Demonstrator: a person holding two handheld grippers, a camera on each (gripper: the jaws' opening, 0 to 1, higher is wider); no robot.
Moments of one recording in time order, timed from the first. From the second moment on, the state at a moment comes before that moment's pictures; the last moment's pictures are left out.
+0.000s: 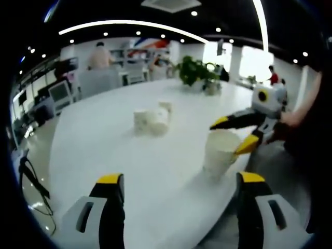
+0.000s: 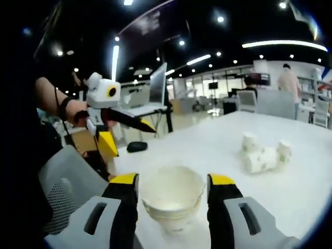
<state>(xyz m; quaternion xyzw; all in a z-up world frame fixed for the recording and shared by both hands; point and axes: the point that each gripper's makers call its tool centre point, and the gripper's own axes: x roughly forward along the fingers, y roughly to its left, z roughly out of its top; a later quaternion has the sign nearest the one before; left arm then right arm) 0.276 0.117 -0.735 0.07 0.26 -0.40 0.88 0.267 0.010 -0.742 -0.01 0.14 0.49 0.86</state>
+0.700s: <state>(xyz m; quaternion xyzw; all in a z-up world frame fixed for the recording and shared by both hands) 0.273 0.115 -0.735 0.07 0.26 -0.40 0.88 0.276 -0.003 -0.734 0.03 0.14 0.46 0.88</state>
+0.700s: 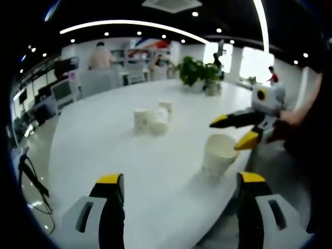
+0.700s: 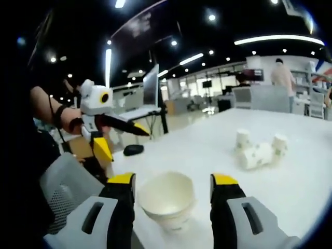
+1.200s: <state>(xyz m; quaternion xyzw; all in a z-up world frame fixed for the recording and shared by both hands) 0.277 0.118 -0.733 0.07 0.26 -0.39 0.88 0.302 -0.038 -0.717 0.05 0.13 0.40 0.90</state>
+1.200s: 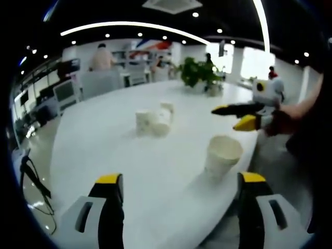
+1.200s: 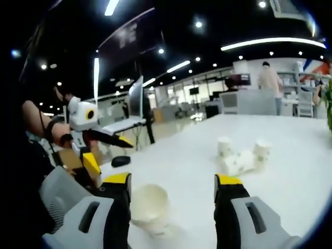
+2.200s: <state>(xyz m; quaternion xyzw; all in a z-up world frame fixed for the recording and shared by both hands) 0.280 0.115 -0.730 0.08 0.26 -0.40 0.87 0.322 -0.126 -0.739 0.15 0.19 0.26 0.94</state>
